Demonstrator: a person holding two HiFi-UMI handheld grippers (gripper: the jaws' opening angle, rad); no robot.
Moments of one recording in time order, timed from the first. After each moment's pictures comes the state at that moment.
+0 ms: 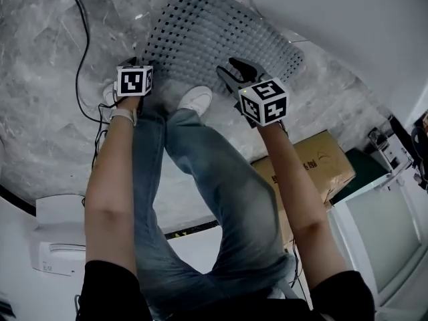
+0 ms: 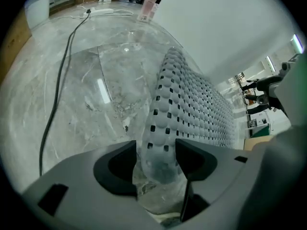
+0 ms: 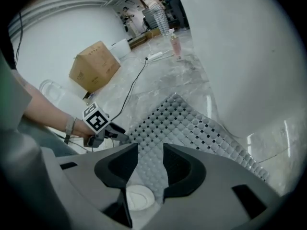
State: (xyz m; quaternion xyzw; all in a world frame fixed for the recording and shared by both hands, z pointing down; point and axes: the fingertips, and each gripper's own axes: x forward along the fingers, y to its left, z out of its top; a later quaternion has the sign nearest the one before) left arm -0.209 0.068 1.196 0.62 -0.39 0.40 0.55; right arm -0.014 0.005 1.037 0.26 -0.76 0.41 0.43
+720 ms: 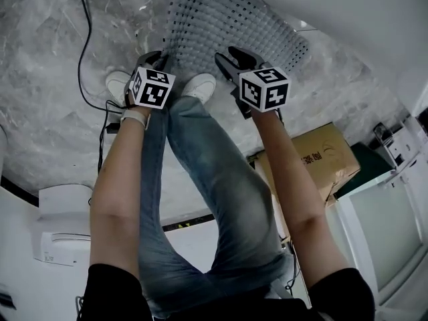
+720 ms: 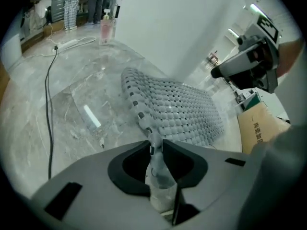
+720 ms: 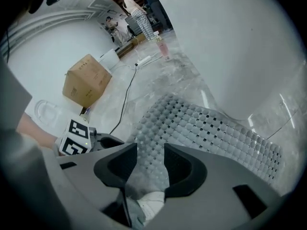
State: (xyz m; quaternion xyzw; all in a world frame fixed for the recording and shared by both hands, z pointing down) left arm -0.139 0.083 1.144 0.74 -0.33 0.41 0.43; right arm -0.018 0.011 1.041 0.31 -0.73 0.47 0.38
